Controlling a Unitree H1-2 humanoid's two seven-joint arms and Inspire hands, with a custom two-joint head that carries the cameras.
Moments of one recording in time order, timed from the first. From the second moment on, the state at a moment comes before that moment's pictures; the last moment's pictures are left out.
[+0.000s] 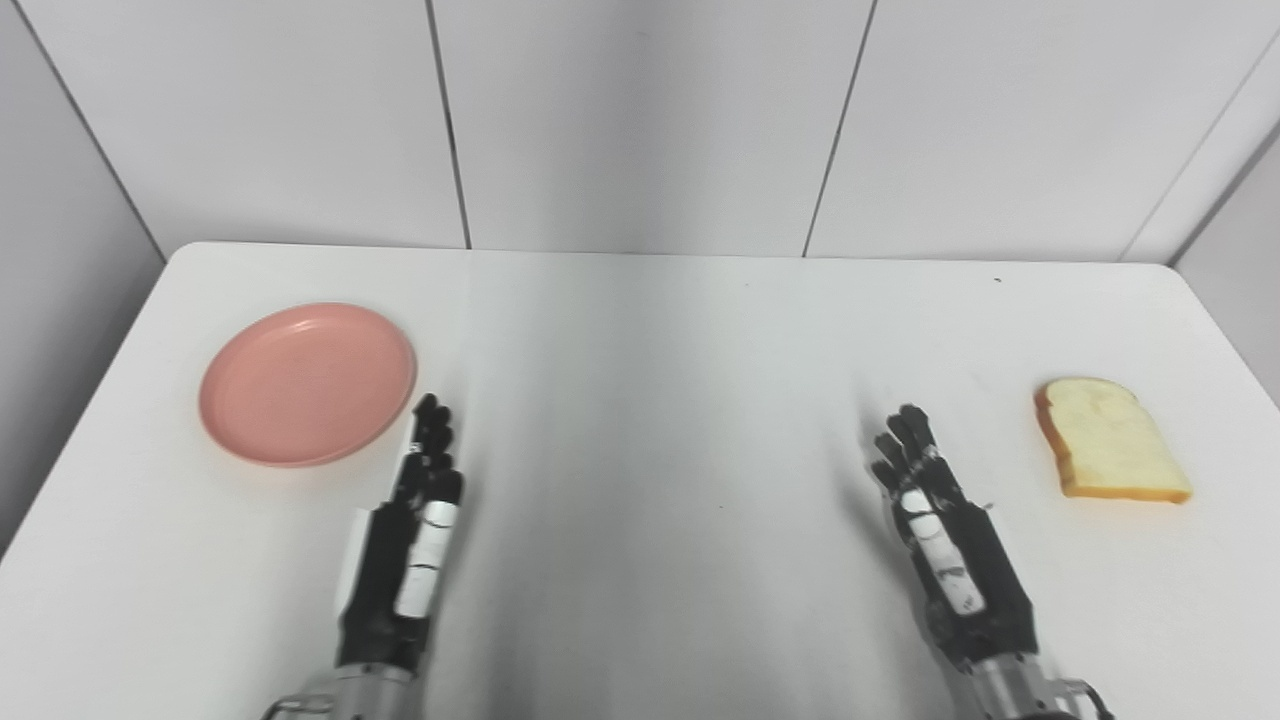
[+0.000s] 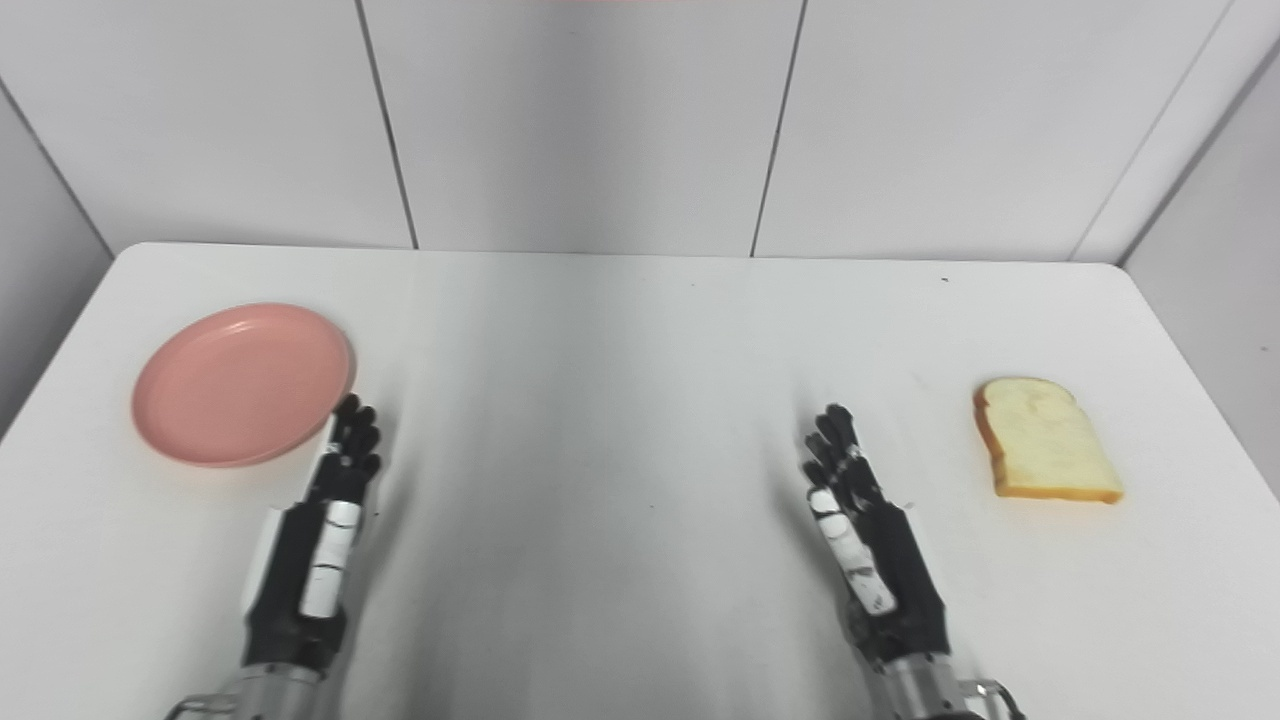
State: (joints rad) left arm 0.11 -0.06 -0.13 -0.16 0.14 -0.09 0.01; right arm 0.09 -0.15 -0.09 -0.06 0.26 -0.17 0.22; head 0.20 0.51
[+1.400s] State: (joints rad) left arm -0.03 -0.01 0.04 -0.18 0.06 -0.29 0.10; right arm 0.05 -0.17 -0.13 0.01 0.28 -0.26 0.26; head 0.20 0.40
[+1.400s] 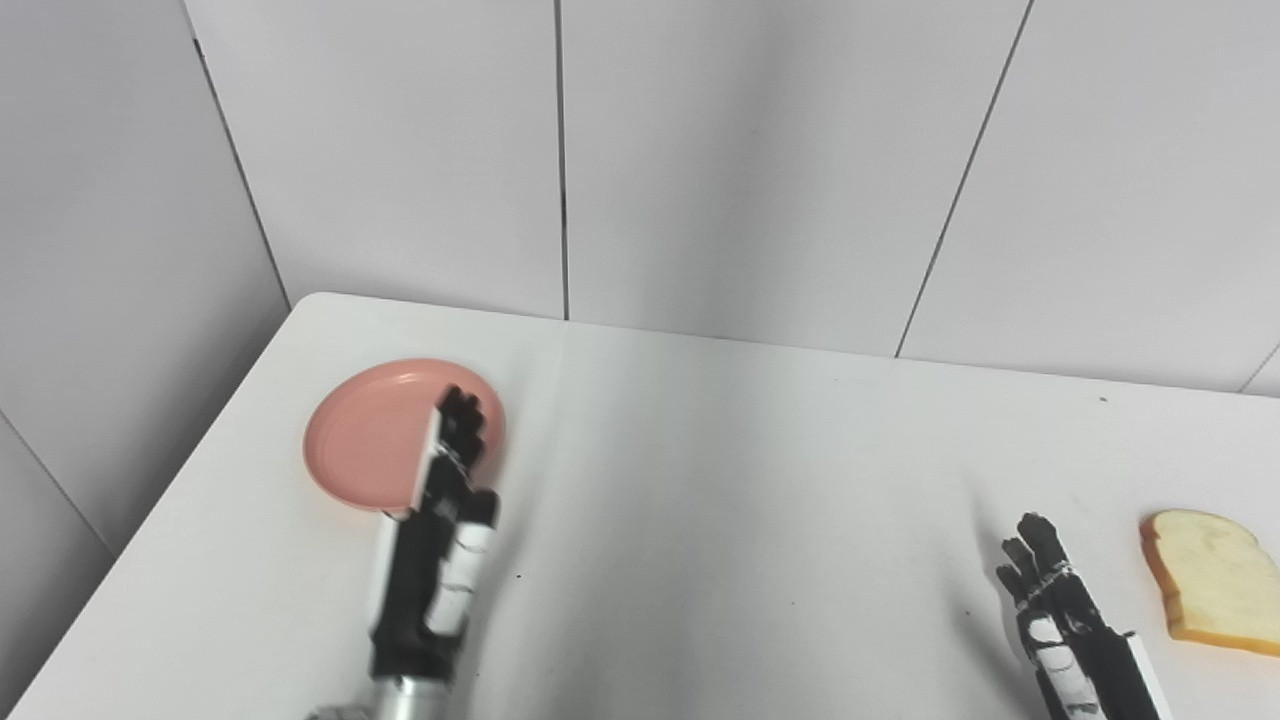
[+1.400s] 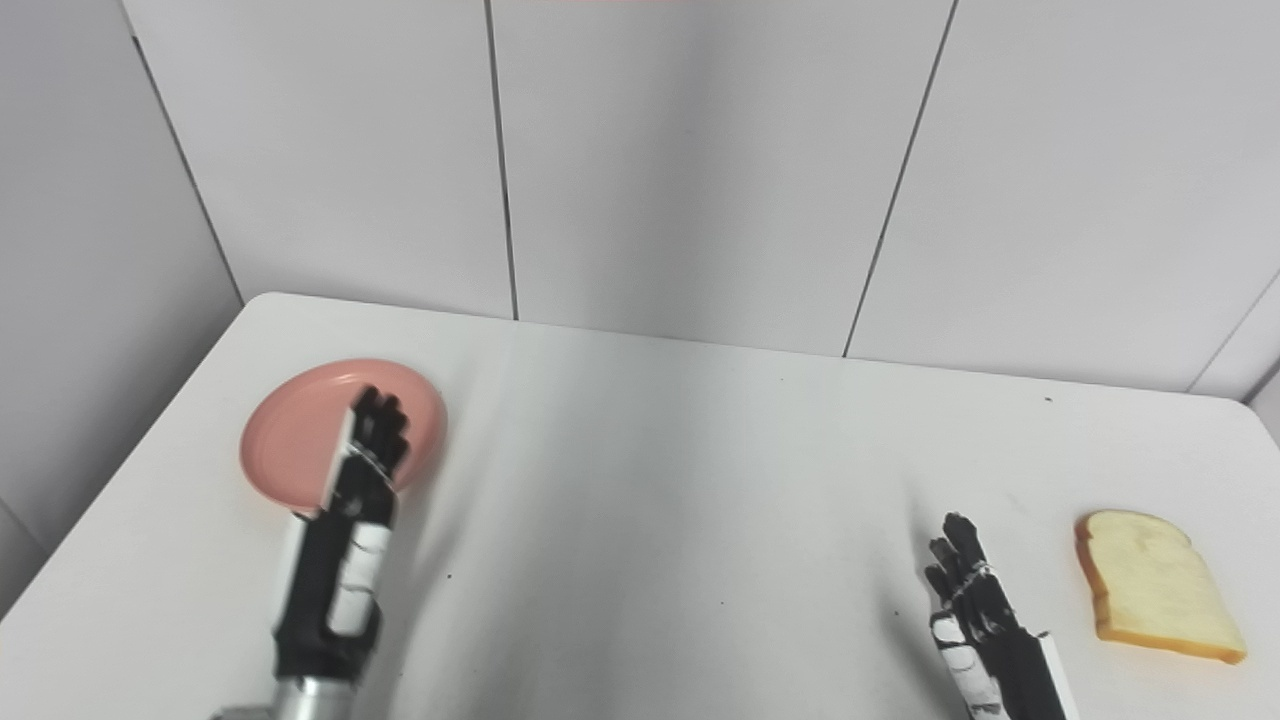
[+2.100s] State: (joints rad) left arm -0.35 0.25 0.30 0.04 -0.06 -0.15 0.12; right arm 0.04 -0.17 -0.13 0.02 0.28 -0.27 0.26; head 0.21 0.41
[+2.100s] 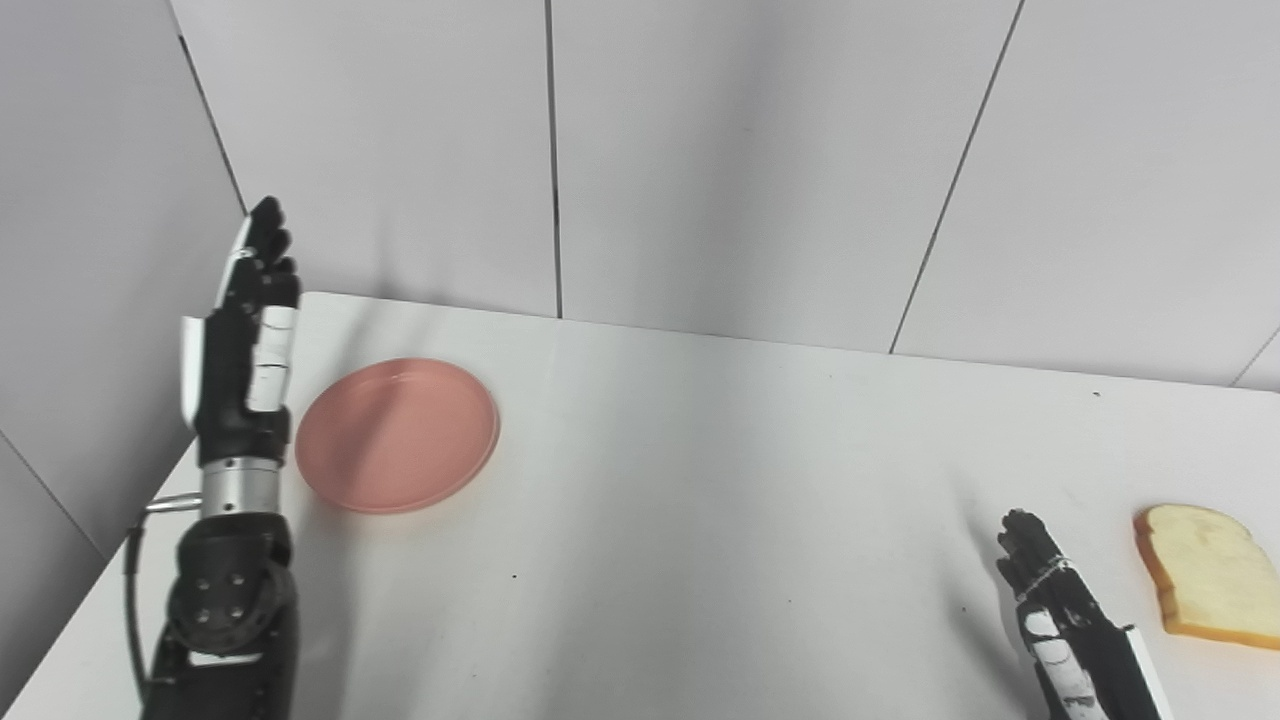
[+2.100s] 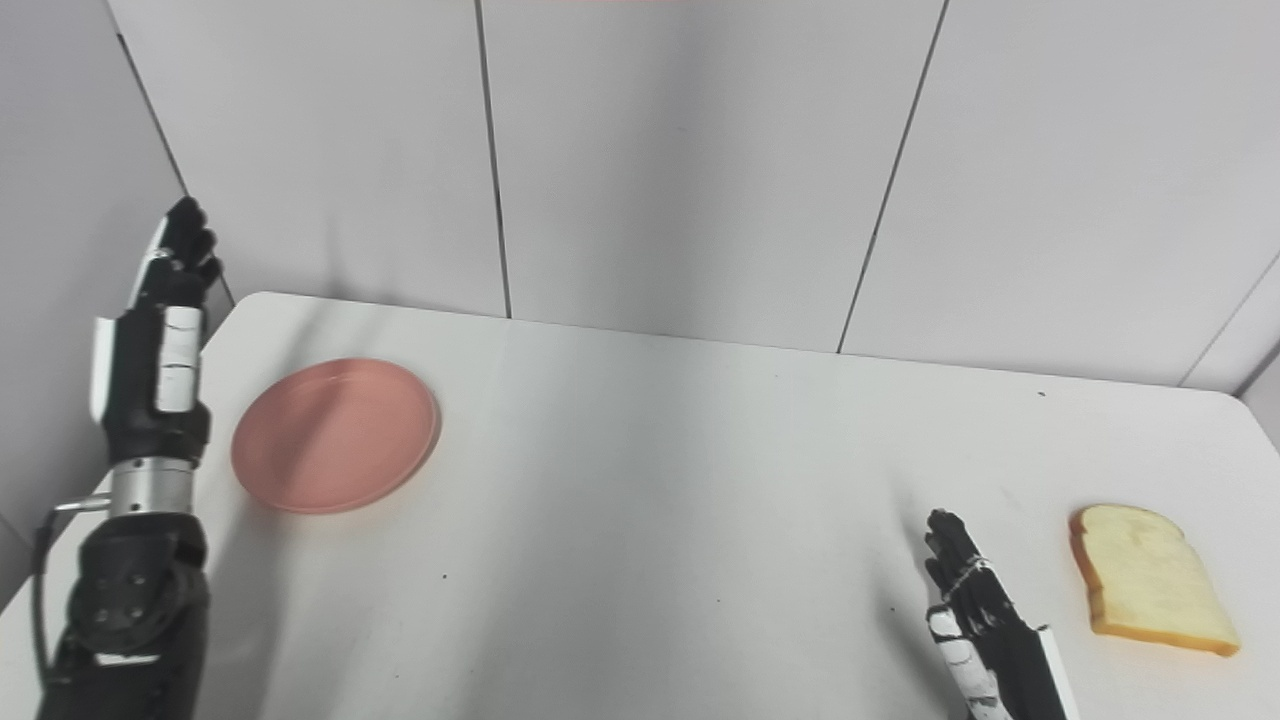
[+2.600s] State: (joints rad) left arm -0.51 0.33 0.38 0.46 -0.26 -0.24 0.07; right arm 0.05 -0.18 -0.12 0.02 0.28 -0.27 0.27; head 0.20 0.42
